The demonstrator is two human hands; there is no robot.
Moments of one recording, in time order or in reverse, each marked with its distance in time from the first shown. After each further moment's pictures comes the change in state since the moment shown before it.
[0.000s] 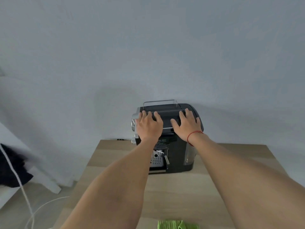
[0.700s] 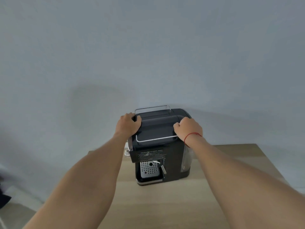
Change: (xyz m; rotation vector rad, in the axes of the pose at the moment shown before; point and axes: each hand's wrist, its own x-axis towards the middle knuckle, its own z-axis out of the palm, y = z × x) left_hand 0.090 -0.048 -0.010 -0.111 -0.229 0.101; right_hand 0.021 -0.001 -0.014 0.068 0.119 0.254
